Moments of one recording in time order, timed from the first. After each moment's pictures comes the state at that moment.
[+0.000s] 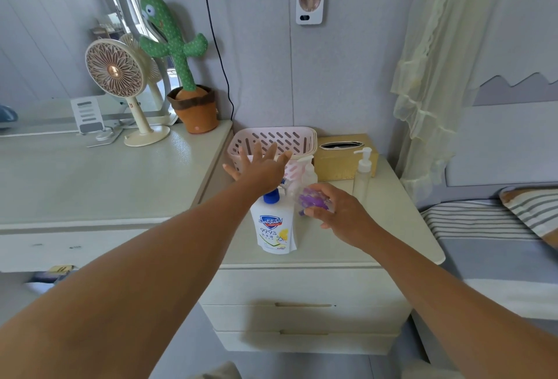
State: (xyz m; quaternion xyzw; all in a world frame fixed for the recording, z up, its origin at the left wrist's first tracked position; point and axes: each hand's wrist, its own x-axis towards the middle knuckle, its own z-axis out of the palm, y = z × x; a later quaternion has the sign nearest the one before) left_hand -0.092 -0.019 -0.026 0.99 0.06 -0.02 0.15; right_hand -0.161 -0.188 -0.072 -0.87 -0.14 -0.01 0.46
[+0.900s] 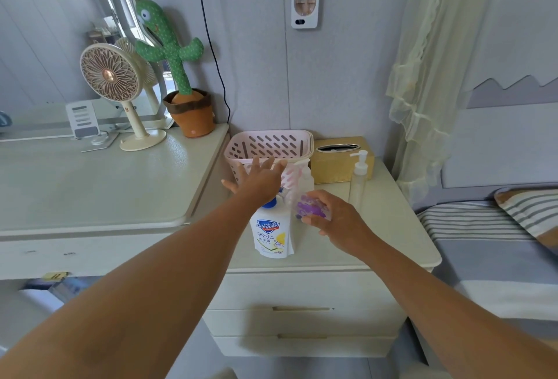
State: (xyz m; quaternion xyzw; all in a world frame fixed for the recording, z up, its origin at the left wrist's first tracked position) left_hand -0.095 -0.021 -0.037 0.98 0.06 -0.04 0.18; right_hand -0.166 -0.187 -0.077 -0.88 -0.13 -0.02 0.45
